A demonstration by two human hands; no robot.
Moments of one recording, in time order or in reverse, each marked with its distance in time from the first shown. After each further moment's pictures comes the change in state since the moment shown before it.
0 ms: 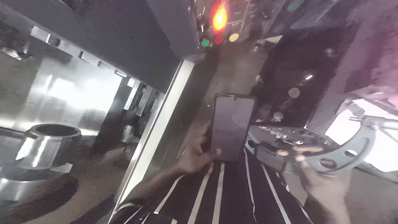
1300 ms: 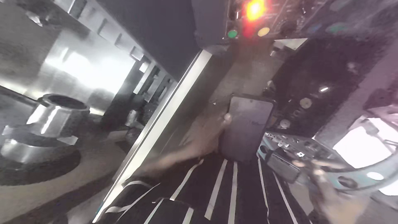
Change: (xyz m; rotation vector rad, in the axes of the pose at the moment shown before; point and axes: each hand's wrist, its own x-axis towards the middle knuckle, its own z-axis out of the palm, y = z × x) left_hand 0.019 0.014 0.006 -0.077 0.113 -0.133; right_hand -0.014 0.001 -0.015 -0.040 -0.037 -0.045
